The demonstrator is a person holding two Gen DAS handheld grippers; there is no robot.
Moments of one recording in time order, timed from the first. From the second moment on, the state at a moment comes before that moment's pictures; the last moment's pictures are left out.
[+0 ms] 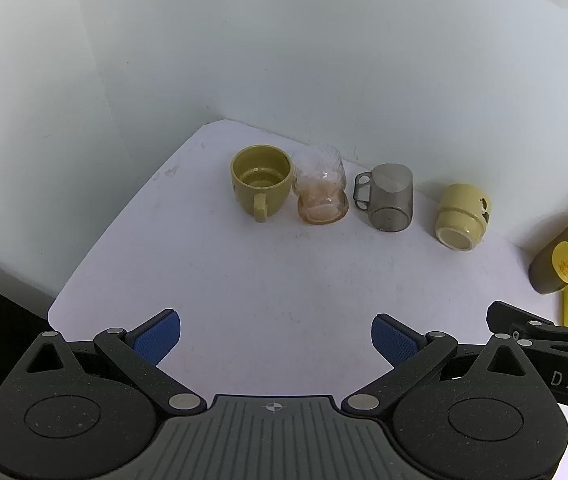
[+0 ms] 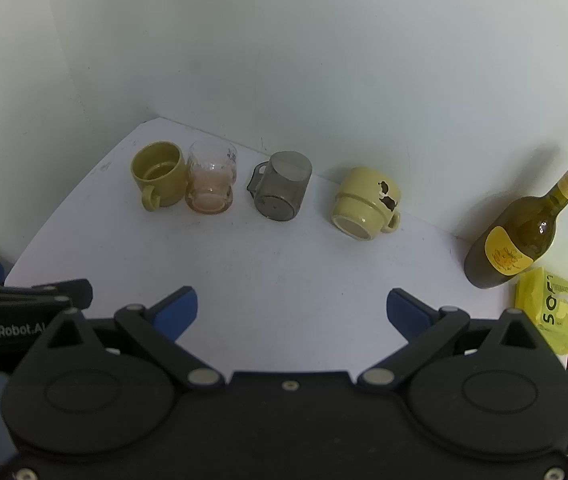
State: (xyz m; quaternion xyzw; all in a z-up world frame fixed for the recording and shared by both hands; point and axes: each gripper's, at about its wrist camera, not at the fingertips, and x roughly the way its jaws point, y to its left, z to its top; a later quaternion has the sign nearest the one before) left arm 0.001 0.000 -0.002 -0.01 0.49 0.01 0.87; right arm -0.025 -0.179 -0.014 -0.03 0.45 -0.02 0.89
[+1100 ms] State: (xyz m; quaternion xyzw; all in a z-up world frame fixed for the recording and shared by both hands) left arm -0.001 0.003 -0.002 -0.02 0.50 0.02 0.87; right arm -0.031 -0.174 -0.013 -0.03 0.46 -0.01 0.89
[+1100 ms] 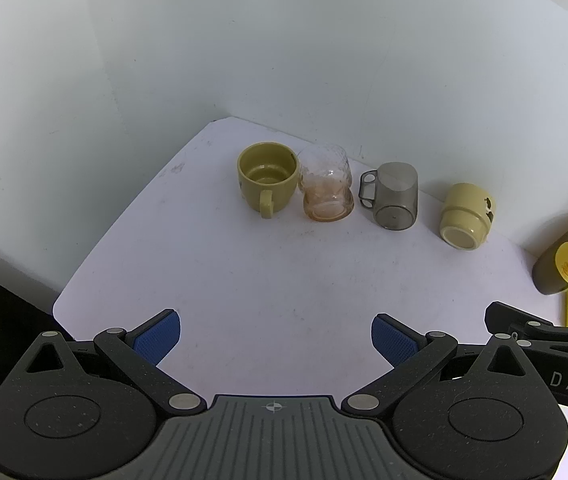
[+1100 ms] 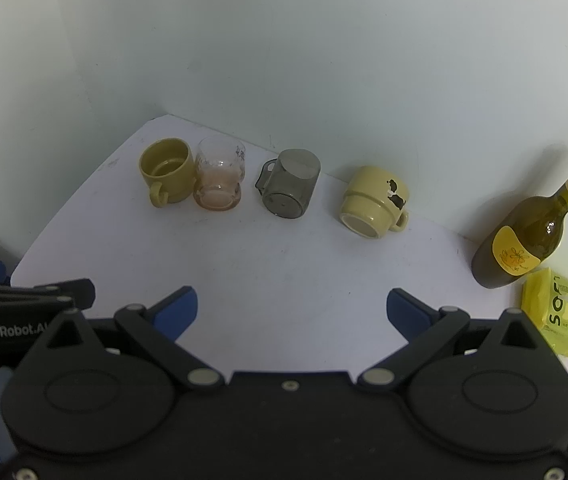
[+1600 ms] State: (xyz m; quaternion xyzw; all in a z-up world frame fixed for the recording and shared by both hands) left arm -0.002 0.003 -0.001 -0.02 0.50 0.02 0.87; right arm -0.029 -0.174 -0.009 -0.03 0.46 -0.01 0.89
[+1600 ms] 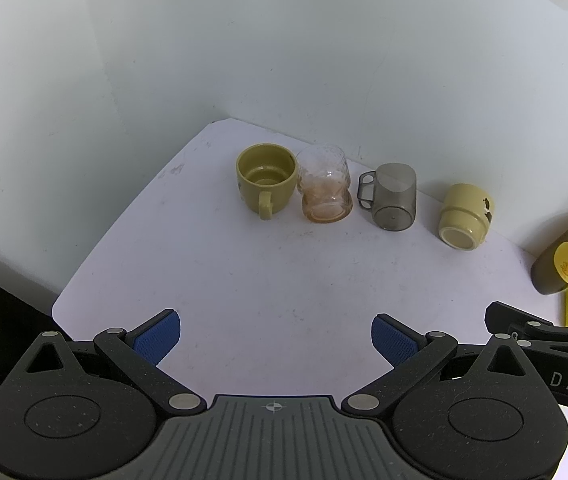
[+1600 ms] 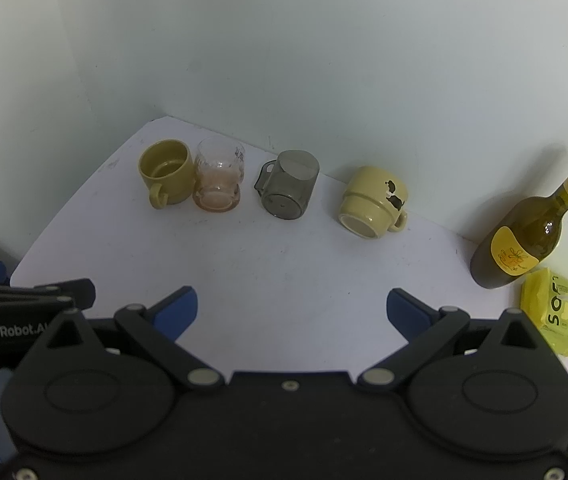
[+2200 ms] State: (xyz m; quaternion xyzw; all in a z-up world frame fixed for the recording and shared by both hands) left arm -0.002 0.003 -0.001 -0.02 0.50 0.02 0.87; right arm -0.025 -0.175 -0.007 -0.03 0.46 -0.01 0.89
